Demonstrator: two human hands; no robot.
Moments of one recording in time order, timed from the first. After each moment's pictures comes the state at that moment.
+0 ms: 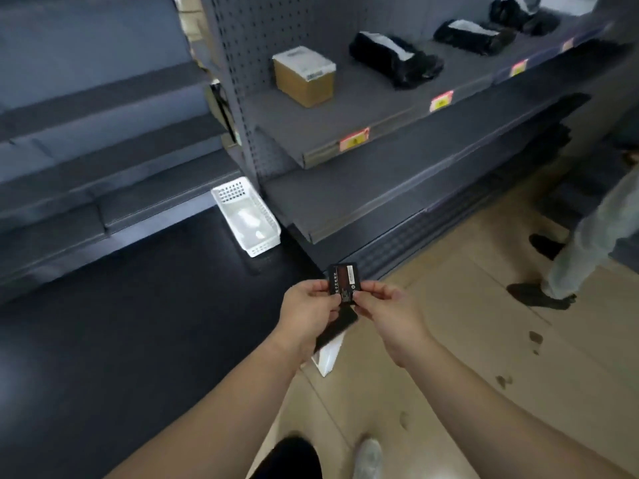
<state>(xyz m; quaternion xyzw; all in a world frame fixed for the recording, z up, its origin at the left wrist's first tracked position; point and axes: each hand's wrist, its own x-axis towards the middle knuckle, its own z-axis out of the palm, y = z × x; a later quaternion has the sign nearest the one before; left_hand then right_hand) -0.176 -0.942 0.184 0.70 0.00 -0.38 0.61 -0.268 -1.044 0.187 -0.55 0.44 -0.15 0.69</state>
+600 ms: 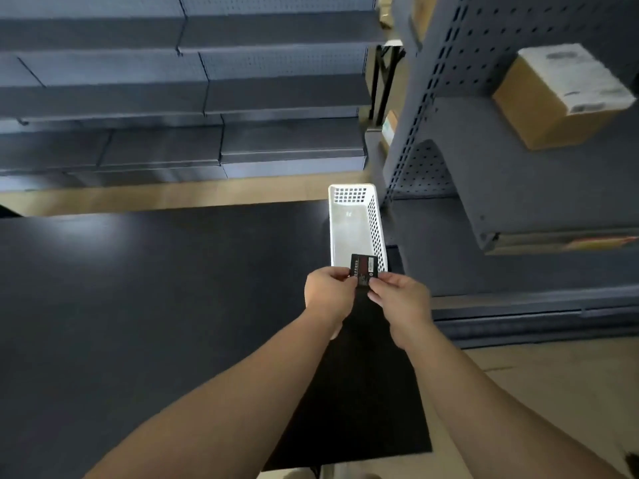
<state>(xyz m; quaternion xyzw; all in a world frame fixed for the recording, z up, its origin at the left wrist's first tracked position) 0.069 -0.947 0.113 0.72 0.26 -0.20 0.61 0.044 -1.058 0.101 -0.64 0.41 0.03 0.65</state>
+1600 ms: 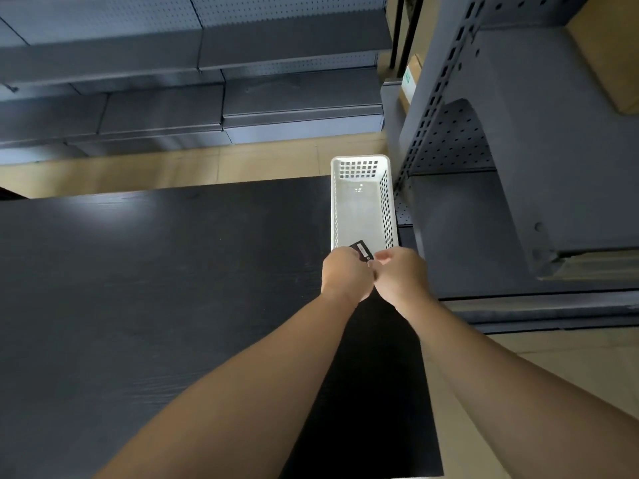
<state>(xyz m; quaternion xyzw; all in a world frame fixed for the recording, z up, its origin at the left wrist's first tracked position) 0.139 -0.994 0.055 0.87 0.15 -0.27 0.38 0.126 -1.087 0.037 -0.87 0.27 0.14 0.38</state>
